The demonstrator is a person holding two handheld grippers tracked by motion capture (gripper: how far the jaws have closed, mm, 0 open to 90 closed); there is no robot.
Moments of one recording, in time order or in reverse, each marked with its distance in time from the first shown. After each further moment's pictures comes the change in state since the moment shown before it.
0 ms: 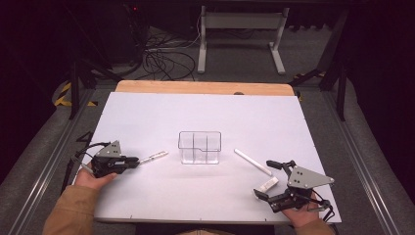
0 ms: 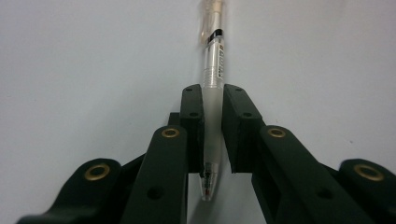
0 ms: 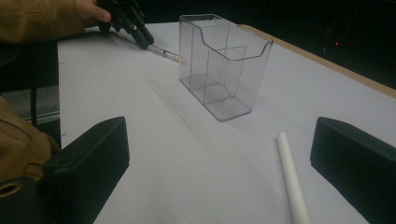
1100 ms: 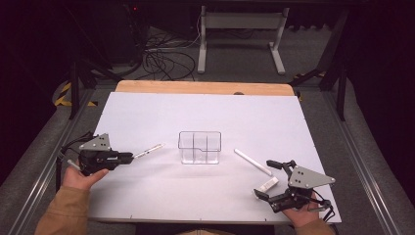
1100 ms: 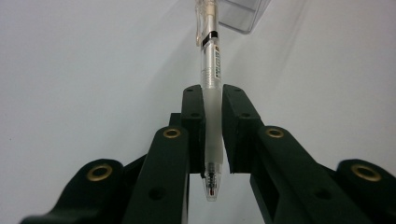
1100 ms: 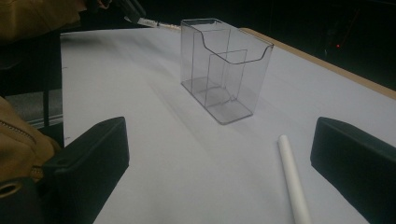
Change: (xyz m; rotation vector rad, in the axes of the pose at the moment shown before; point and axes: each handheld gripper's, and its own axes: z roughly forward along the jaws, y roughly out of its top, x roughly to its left) left arm -0.015 0.031 -0.049 -0.071 -0.010 -0.043; right arm -0.001 0.000 -0.001 -0.014 0.006 0.001
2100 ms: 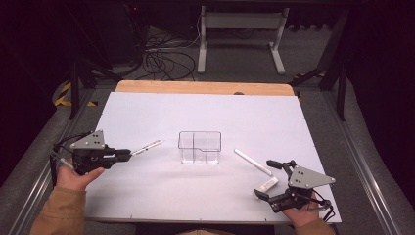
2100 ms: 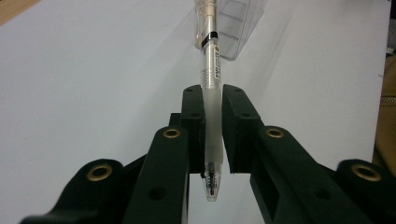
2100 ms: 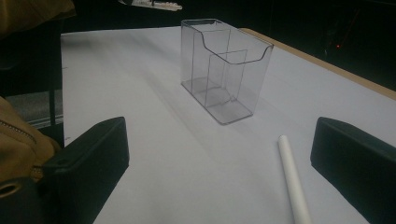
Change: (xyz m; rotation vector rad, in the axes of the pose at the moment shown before) left arm -0.012 0.018 -0.022 -0.043 0.009 0.021; right arm 0.000 0.000 0.000 0.000 0.000 0.001
